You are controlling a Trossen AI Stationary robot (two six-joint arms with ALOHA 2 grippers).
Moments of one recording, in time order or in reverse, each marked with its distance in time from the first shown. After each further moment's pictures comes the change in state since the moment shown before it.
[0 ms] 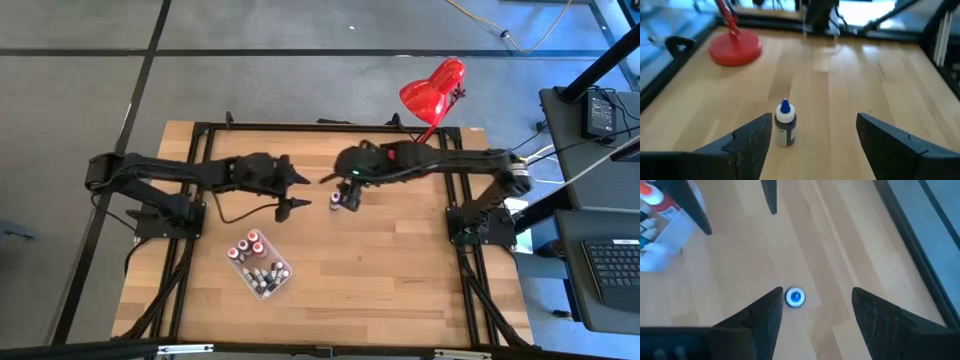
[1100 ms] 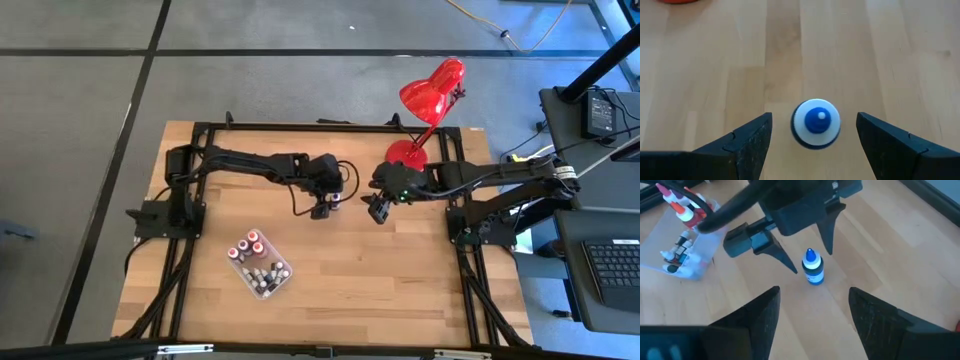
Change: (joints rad) left arm 0.066 0.650 0.558 -0.378 0.042 0.239; right arm 0.089 -0.442 -0.594 0.327 0.013 0.331
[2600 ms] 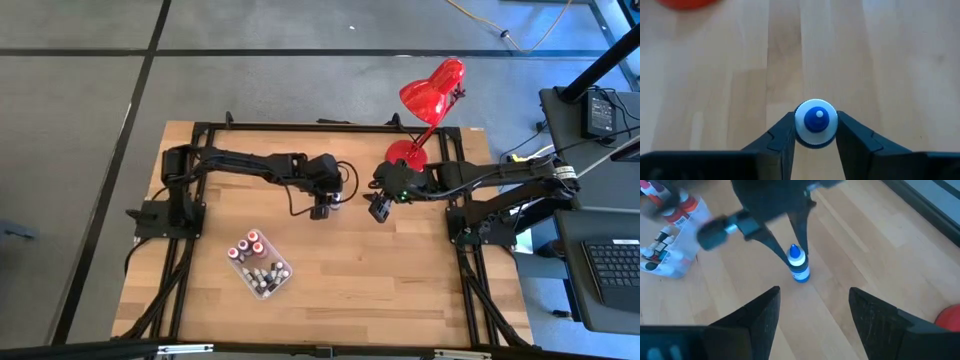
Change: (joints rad) left arm -0.016 -0.024 -0.002 -0.009 -0.019 -0.005; right arm -0.001 0.000 0.000 -0.033 0.051 -0.025
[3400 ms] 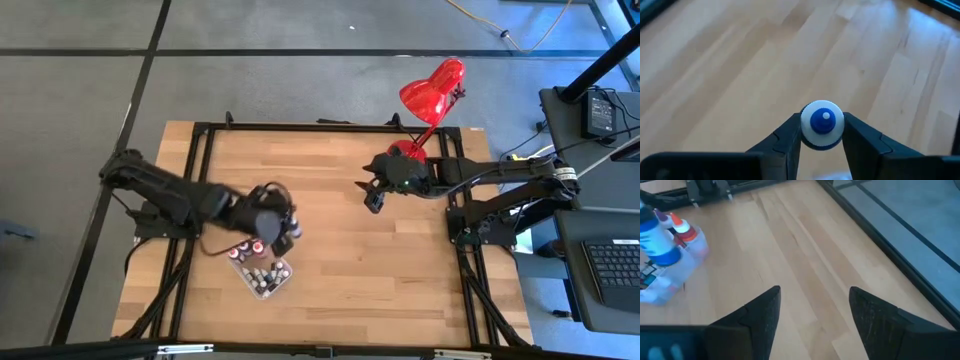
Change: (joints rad) left arm -0.495 -0.459 0.001 -0.512 -0.504 -0.957; right arm -0.051 0.001 0.000 0.179 0.055 -0.227
